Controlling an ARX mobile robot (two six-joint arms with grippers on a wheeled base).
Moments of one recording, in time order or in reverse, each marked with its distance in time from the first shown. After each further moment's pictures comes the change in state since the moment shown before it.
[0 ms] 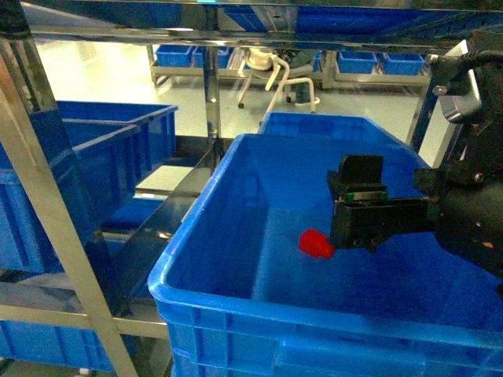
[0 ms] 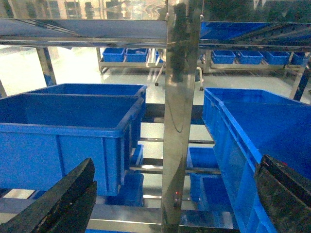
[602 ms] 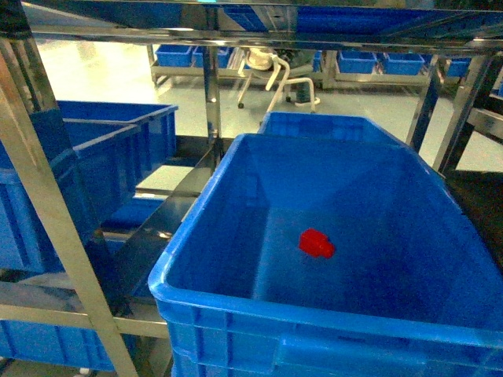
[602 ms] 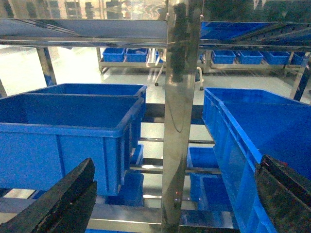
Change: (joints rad) left arm 0.000 0.000 0.000 0.000 0.000 0.000; right arm -0.045 -0.587 -0.212 -0.375 0.024 0.011
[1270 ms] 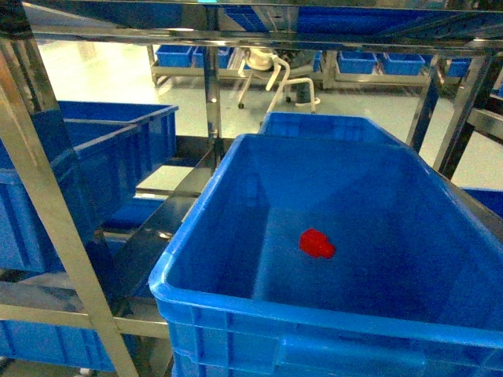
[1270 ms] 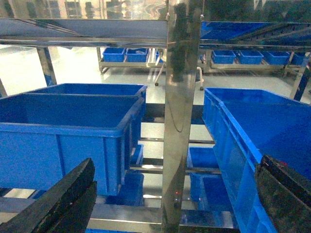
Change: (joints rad) left arm 0.000 0.000 0.000 0.000 0.000 0.000; right arm -0.127 -0.504 -0.020 -0.560 -0.016 -0.034
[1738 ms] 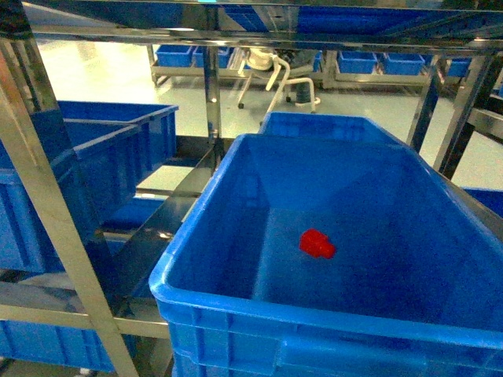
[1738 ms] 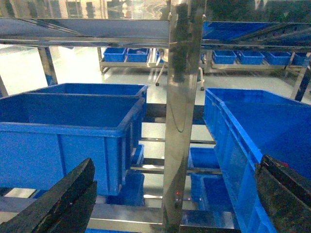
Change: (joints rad) left arm 0.000 0.000 0.000 0.000 -0.002 0.000; right arm 0.005 -0.061 -0.146 0.351 0.133 -0.084
